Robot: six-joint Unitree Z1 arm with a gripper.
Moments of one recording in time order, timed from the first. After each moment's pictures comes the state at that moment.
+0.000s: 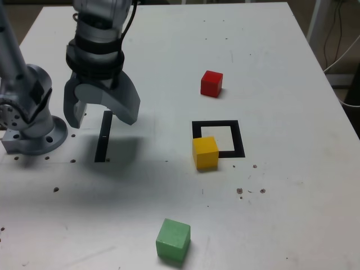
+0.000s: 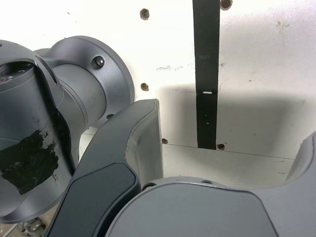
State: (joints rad) arm -0.14 1.57 -0.88 1.19 0.01 -0.08
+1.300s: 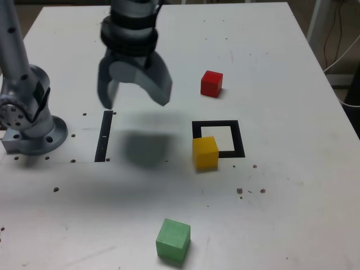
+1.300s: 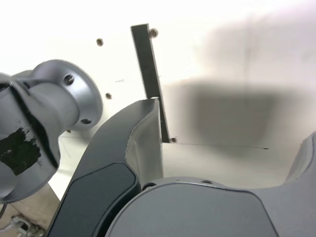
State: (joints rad) arm -0.03 1.69 -1.17 1.31 0.06 0.08
